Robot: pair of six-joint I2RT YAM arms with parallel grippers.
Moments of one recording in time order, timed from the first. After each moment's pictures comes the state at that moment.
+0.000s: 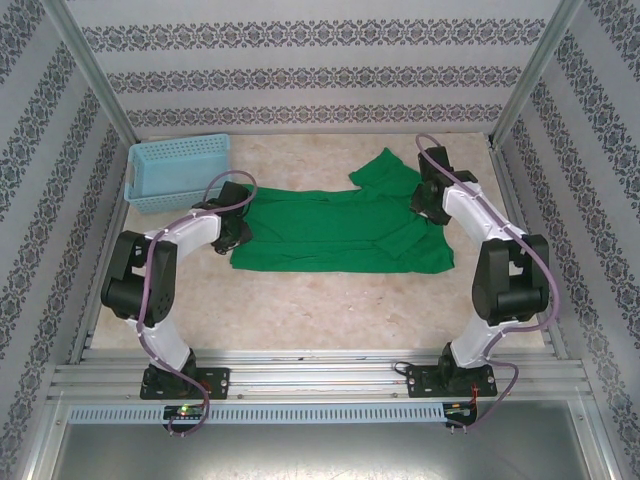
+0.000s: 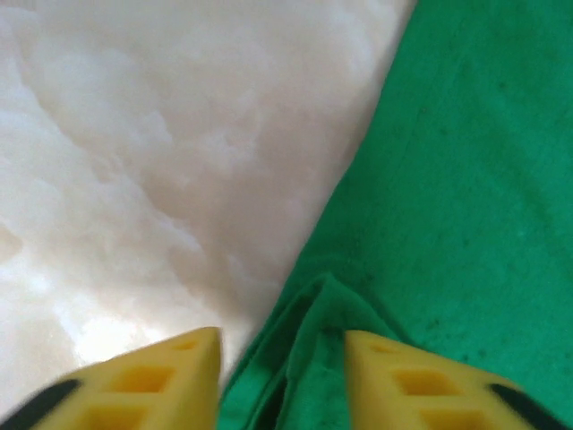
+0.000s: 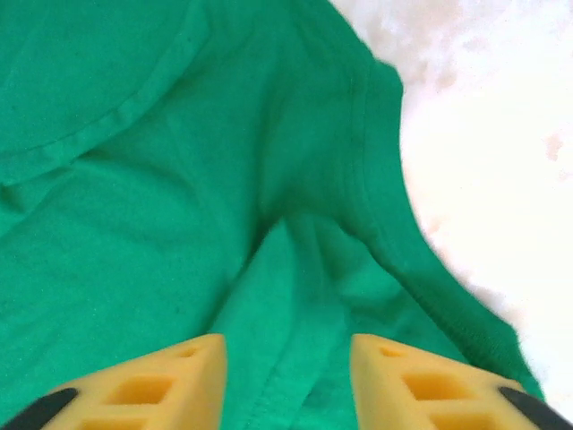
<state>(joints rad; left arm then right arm) -0.23 1.75 1.08 -0.56 -0.17 -0.74 0.10 1.71 1.32 -0.77 0.18 0.62</state>
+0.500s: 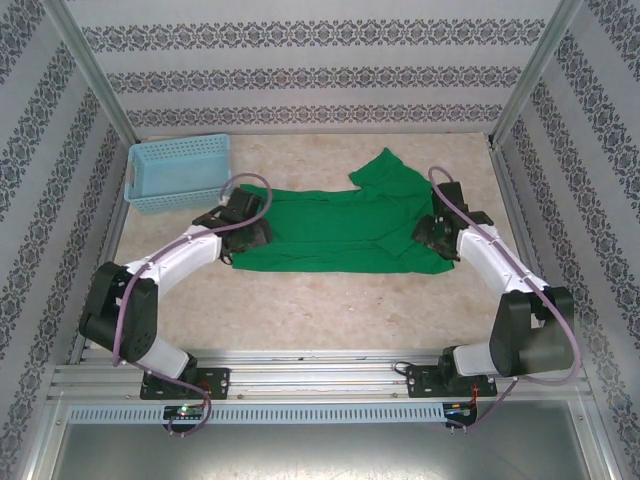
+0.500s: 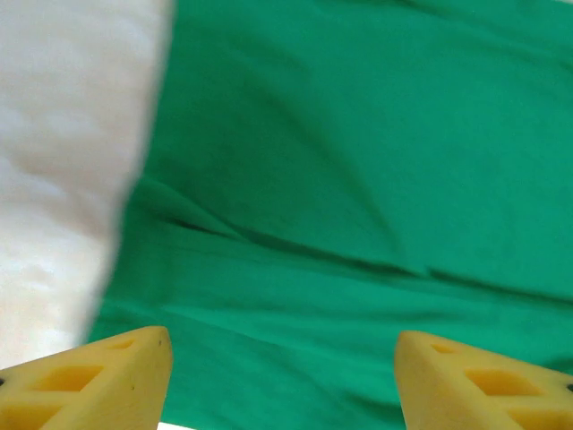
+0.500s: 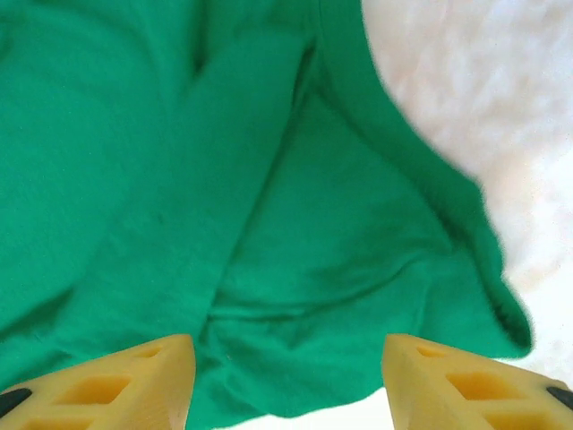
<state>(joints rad) -0.41 1.55 0.99 -0.49 -0.12 -0.65 0.09 1.39 0.91 -0.66 0.04 0.61</state>
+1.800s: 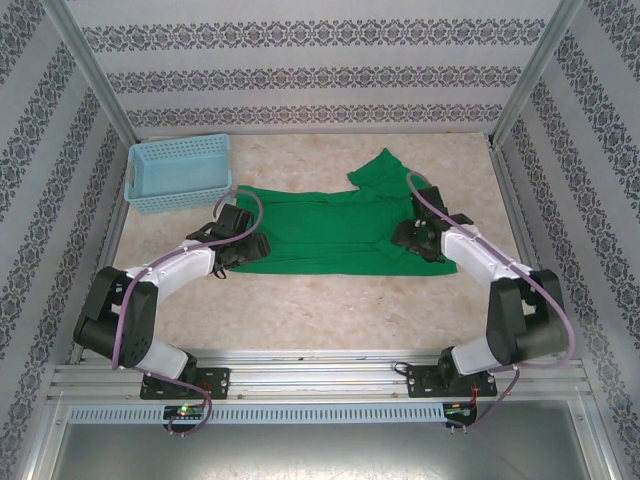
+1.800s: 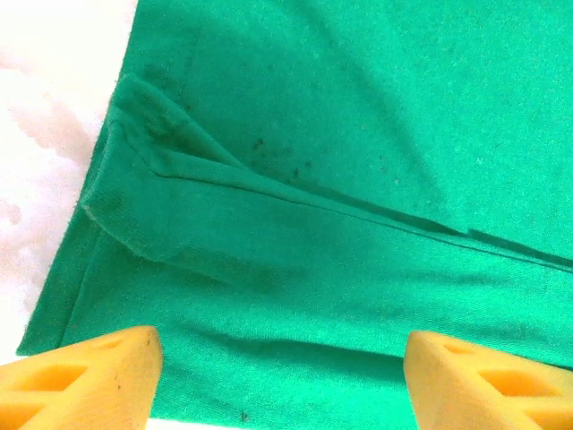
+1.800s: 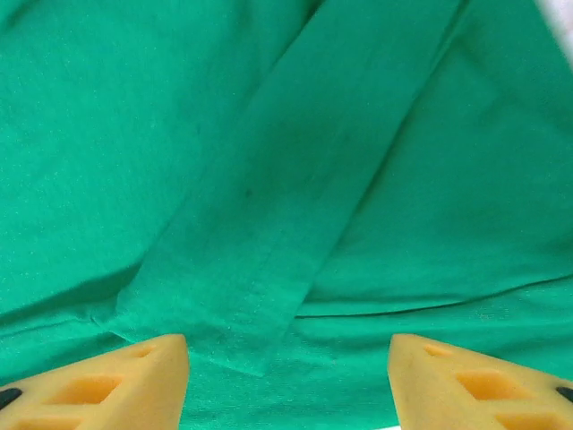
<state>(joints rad) -0.34 1.49 0.81 -0.36 -0.02 -0.69 0.20 1.48 0.91 -0.57 0.00 0.63</state>
